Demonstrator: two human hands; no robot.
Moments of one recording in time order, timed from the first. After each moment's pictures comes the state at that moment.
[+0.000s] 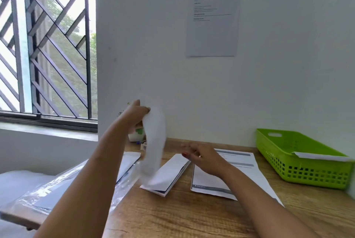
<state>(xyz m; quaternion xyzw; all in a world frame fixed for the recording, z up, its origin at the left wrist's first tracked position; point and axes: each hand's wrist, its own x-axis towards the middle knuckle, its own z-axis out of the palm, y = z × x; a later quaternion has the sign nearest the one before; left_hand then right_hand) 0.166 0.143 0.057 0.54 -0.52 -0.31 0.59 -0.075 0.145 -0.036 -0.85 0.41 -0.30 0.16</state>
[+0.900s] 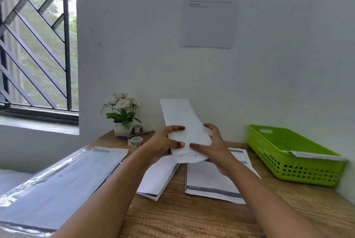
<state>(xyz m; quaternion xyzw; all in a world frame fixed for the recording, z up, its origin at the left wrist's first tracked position) 0.090 0.106 -0.033 0.37 -0.55 -0.57 0.49 -0.097 0.124 -0.037 -0.63 0.42 -0.51 0.42</state>
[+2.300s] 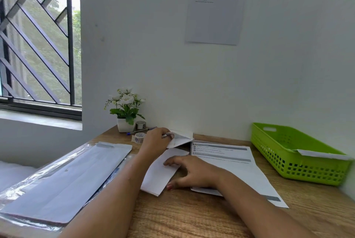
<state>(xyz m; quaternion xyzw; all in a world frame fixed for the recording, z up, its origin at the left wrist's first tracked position) 0.111 0.102 -0.051 0.59 -0.66 -0.09 0.46 -0.055 0.146 -0.058 -0.90 0.41 -0.08 0.16</state>
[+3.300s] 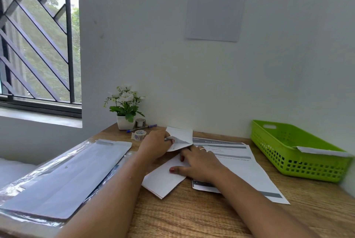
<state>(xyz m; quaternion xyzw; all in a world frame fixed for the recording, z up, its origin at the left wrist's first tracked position) 0.111 0.106 -0.052 0.63 -0.70 -0.05 0.31 -0.055 0.141 -0.060 -0.84 0.54 -0.05 -0.02</state>
